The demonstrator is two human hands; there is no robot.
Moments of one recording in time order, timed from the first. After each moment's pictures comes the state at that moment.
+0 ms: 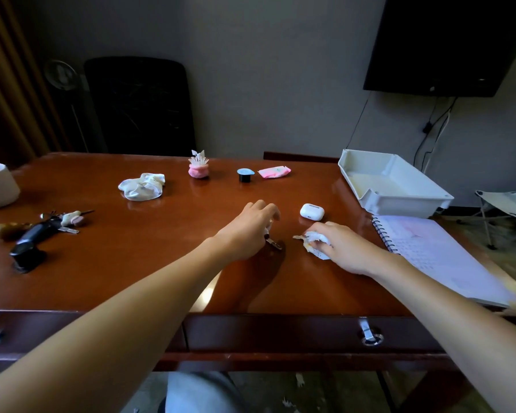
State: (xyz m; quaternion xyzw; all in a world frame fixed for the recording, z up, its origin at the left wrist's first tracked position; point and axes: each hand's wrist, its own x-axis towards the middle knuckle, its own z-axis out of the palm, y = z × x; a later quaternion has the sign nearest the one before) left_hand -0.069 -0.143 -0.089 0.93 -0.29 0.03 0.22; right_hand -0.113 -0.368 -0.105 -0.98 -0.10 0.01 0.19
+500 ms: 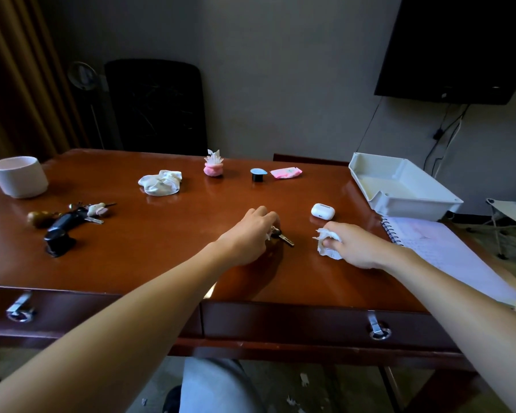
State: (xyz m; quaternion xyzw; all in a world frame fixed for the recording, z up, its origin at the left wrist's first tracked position) left_hand -0.089 -0.115 -0.097 0.93 -0.29 0.03 0.20; right_hand -0.116 -0.360 -0.095 -0.98 -0.06 0.05 0.18
